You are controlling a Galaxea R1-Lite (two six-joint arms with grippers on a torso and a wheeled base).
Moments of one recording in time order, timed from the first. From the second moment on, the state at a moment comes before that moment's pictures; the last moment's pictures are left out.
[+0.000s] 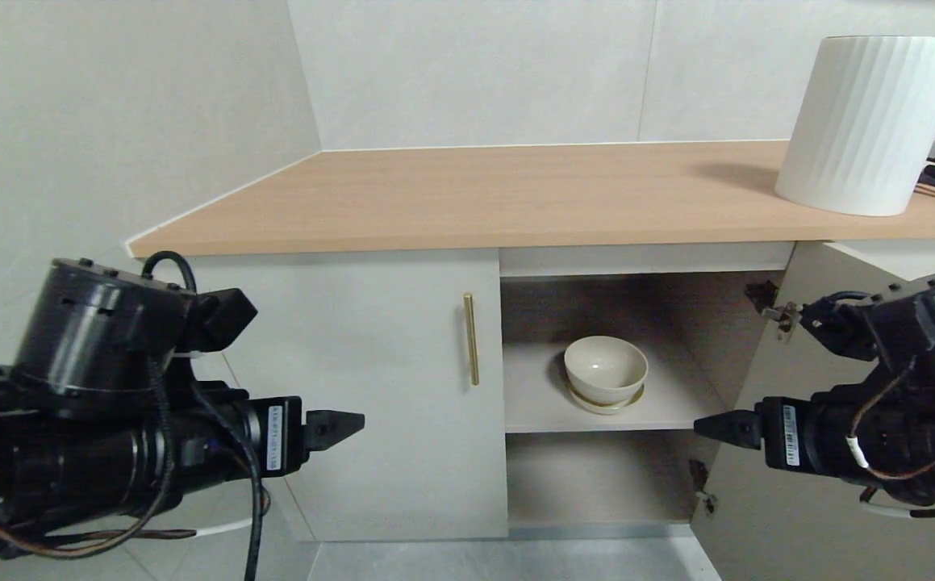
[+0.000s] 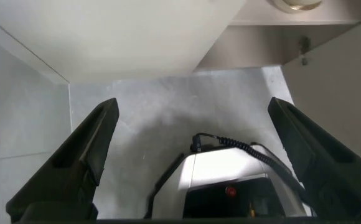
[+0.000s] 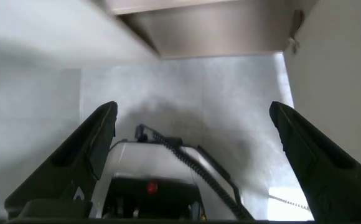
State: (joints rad) left arm -0.49 1.40 -0.80 0.11 0.14 -0.41; right arm 0.53 1.43 -0.79 0.09 -0.17 0.51
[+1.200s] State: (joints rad) left arm -0.52 1.35 -0.78 0.10 0.17 -0.41; right arm 0.55 1.39 -0.75 0.08 -0.16 0.51
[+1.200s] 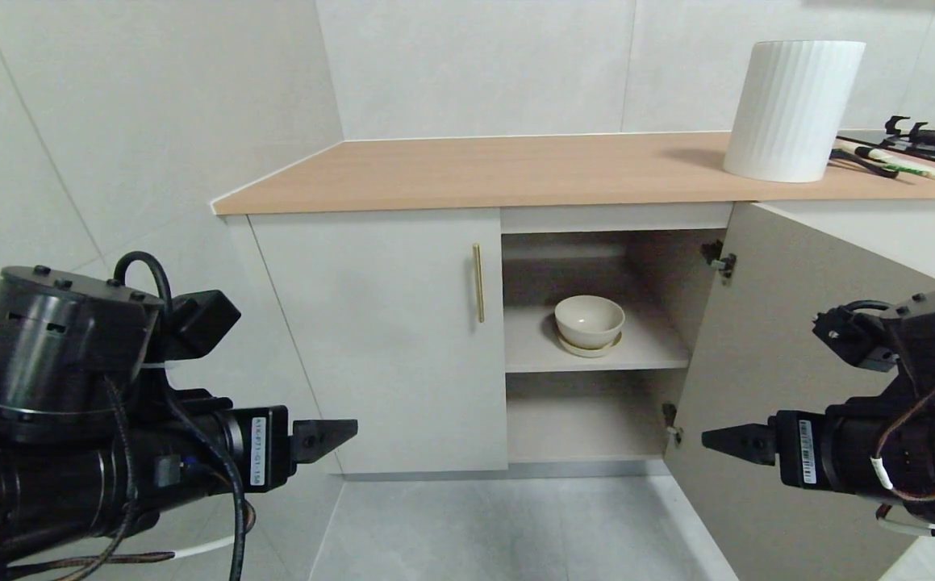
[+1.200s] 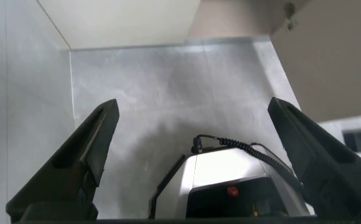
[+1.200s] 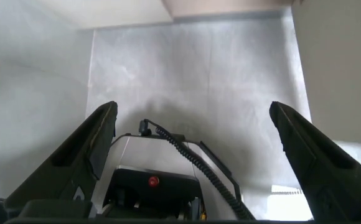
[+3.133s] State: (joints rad) left arm -0.52 1.37 -0.78 0.10 0.17 -0.41; right arm 0.55 1.19 -0.74 0.61 -0.19 0.16
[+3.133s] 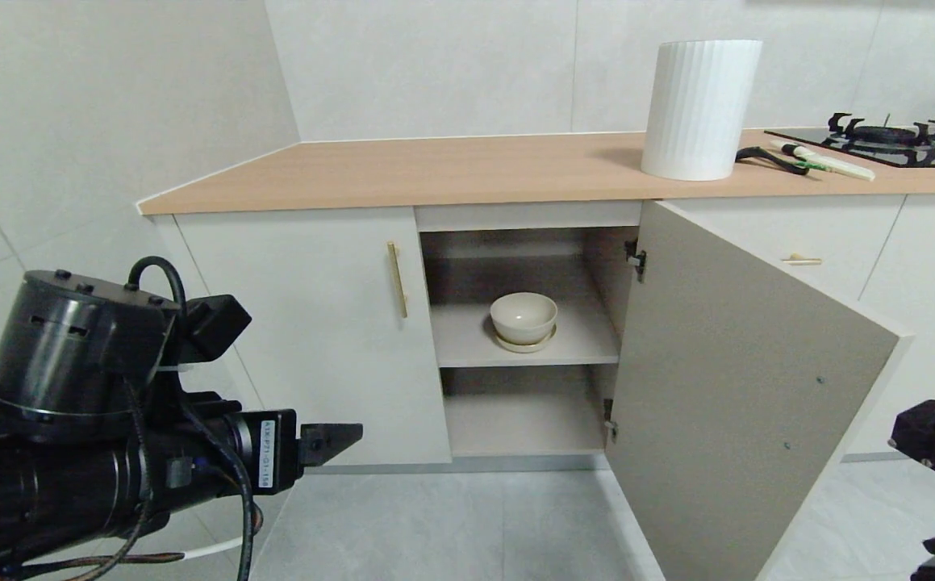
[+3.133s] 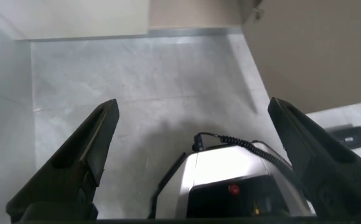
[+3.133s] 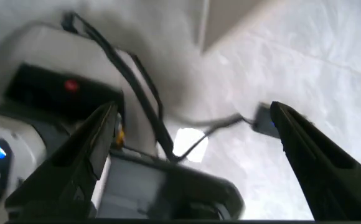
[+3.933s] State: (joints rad) left arm -0.52 1.37 -0.78 0.10 0.17 -0.41; right arm 0.18 1.19 -0.90 0.63 -0.28 0.14
